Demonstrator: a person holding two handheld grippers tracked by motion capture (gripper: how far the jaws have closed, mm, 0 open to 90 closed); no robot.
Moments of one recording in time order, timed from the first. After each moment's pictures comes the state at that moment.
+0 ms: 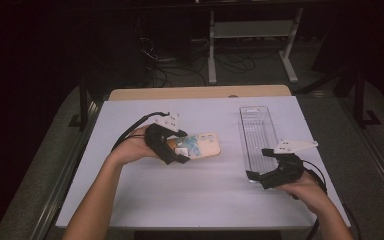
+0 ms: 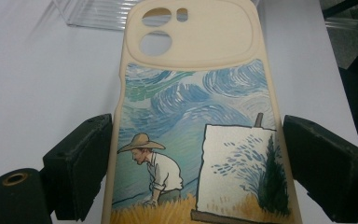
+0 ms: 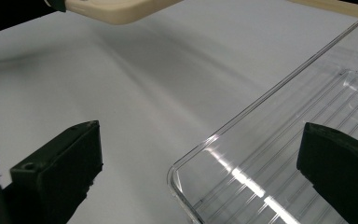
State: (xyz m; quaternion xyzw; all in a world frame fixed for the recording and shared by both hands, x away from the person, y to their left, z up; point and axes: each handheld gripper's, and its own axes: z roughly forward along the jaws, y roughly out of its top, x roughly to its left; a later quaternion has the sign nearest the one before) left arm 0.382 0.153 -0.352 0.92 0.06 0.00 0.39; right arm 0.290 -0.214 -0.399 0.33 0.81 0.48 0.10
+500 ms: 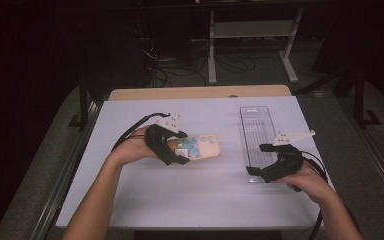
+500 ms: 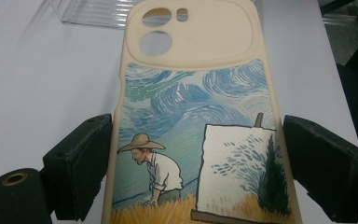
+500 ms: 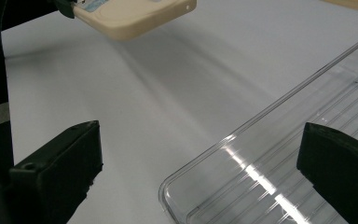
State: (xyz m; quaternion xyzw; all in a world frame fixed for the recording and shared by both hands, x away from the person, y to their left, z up) left arm 0.381 0.151 -0.355 0.92 0.06 0.00 0.38; right arm 0.308 -0.215 -0.389 0.31 0.82 0.47 0.06
